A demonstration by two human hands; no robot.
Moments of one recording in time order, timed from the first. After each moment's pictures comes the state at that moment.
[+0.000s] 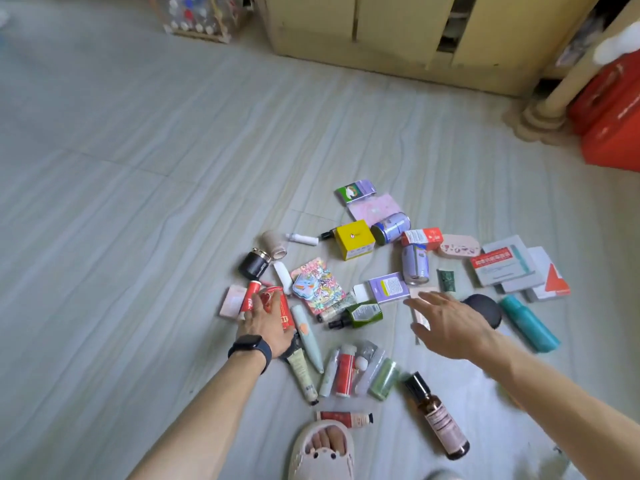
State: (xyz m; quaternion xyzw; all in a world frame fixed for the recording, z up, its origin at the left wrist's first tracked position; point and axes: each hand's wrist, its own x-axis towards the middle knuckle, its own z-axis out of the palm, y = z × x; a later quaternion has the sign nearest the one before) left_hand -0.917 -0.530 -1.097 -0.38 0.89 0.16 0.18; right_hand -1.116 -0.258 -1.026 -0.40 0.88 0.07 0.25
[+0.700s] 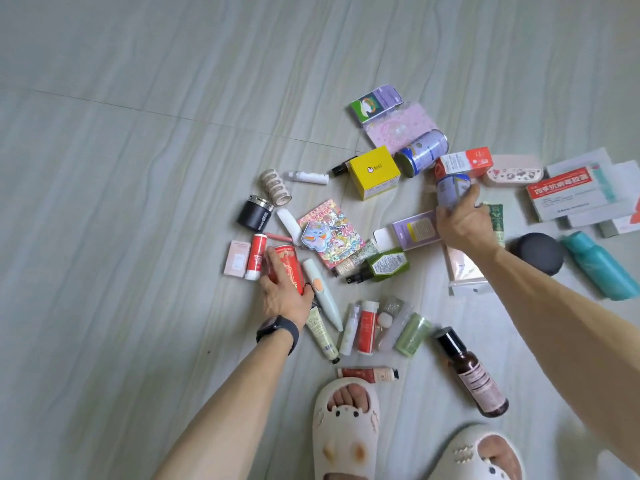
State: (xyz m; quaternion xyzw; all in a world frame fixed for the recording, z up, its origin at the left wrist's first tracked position) left_hand -0.929 -0.503 -1.147 -0.52 0.81 0.23 0.12; right_hand -1.199 -0.324 -1.154 -0.02 0.95 -0.21 0.23
